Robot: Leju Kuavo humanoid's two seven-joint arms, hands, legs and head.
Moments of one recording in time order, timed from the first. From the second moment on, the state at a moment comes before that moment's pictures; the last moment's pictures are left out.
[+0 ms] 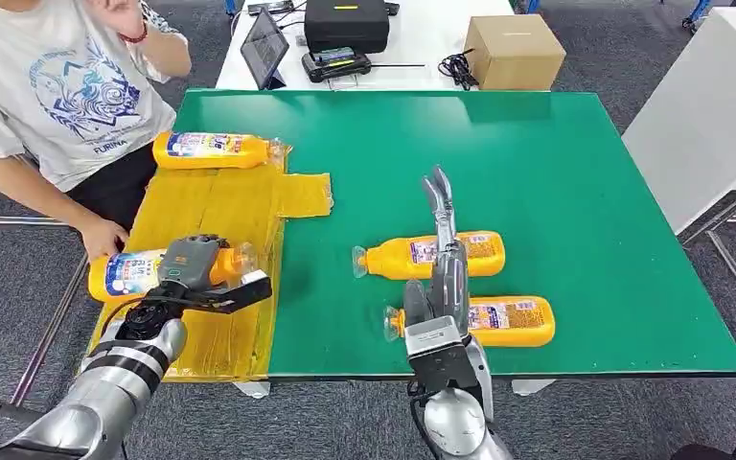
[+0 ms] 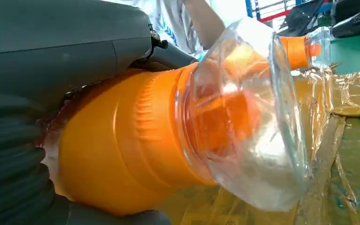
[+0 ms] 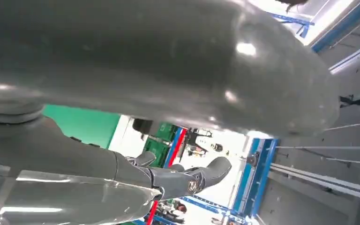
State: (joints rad) left arm -0.59 -0.02 -0.17 -0.60 -1.39 0.45 -0.05; right arm -0.06 0.21 0.51 -1.71 0.39 -0.37 -0.47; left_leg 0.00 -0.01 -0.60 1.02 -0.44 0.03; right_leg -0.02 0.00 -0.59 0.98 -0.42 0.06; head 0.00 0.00
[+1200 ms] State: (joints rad) left arm -0.62 -0.01 -0.04 -0.47 -0.98 -0.12 -0.44; right arm -0.11 0.21 0.52 -1.64 0.29 -0.32 -0.49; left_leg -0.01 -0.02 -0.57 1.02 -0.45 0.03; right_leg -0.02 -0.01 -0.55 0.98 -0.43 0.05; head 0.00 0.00
